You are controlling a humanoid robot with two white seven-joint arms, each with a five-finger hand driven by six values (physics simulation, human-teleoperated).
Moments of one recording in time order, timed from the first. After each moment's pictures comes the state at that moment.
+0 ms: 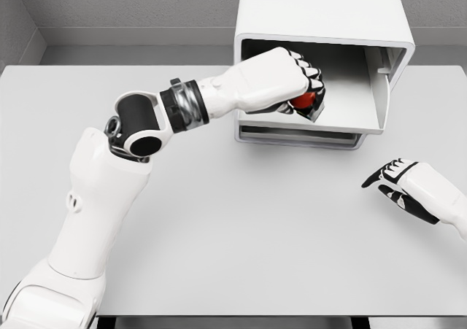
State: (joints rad) left arm -0.61 0.00 -0.35 -1.59 -0.80 -0.61 -0.61; right arm 0.20 -0.87 0.15 -1.65 0.41 -0.61 -0.11
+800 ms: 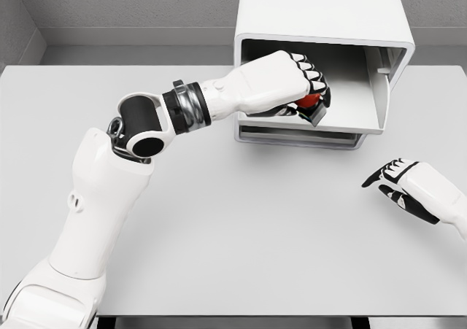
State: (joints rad) left arm -0.61 0.00 -0.36 -1.58 -0.80 -0.61 -0.61; right arm 0.20 -0.87 0.15 -1.65 0.41 -0.61 -0.11
